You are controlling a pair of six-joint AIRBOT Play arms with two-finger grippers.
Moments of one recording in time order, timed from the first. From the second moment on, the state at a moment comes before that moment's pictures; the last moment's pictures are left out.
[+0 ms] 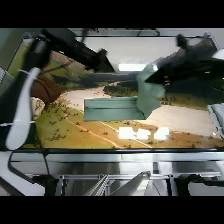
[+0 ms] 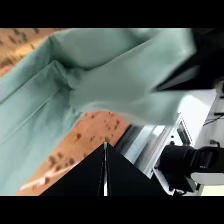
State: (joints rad) left arm -0.23 -1.77 2.02 -2.47 1.54 1.73; right arm 0.06 -1.54 1.41 -0.48 1.38 1.07
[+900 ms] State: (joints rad) left arm 0.11 -1.26 1.29 -2.48 1.50 1.91; right arm 0.05 -1.64 1.40 -0.69 1.24 1.20
